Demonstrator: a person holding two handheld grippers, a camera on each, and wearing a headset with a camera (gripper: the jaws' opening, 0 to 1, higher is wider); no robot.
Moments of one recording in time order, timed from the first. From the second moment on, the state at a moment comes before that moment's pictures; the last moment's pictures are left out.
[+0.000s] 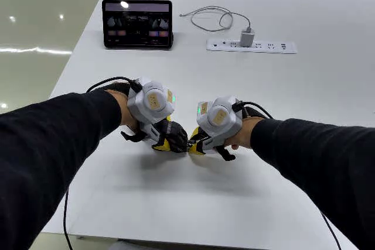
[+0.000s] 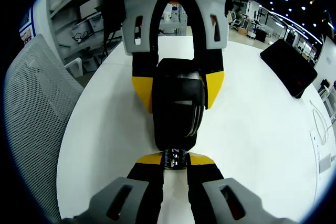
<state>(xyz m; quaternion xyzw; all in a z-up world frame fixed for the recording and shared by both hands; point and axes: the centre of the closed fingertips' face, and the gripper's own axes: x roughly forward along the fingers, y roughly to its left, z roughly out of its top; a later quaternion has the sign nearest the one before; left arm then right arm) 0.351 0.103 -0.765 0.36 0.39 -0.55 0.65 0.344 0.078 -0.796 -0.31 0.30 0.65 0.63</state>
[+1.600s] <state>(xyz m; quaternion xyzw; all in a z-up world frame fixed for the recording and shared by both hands) 0.350 0.102 -0.764 0.35 0.38 -0.54 0.66 0.349 0.032 -0.795 -0.31 0.31 0.63 0.64</state>
